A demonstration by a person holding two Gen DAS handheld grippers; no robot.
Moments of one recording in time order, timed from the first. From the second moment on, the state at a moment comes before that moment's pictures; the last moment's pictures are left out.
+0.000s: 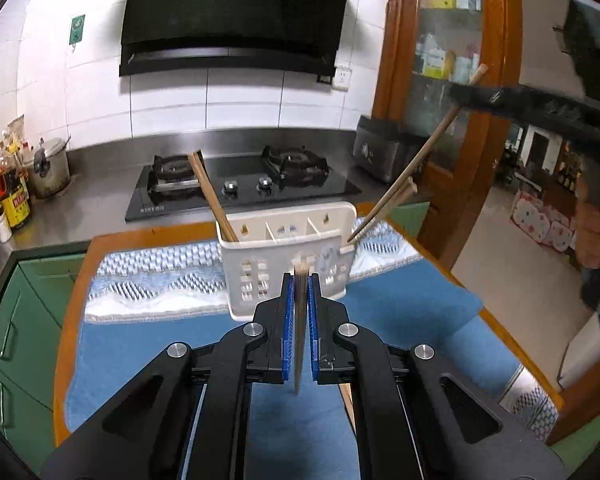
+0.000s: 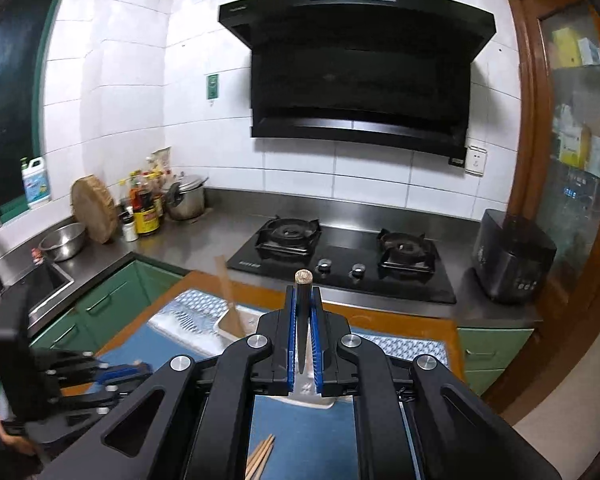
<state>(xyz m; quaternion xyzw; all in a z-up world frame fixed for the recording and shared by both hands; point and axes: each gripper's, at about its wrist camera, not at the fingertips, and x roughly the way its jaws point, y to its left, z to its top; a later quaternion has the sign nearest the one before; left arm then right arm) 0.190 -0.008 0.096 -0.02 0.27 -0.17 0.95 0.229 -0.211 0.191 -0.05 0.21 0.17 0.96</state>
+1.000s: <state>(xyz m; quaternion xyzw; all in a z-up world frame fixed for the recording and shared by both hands) 0.200 -0.021 0.084 0.01 0.26 -0.18 0.95 0.281 -0.199 0.142 -0.07 0.26 0.16 0.95</state>
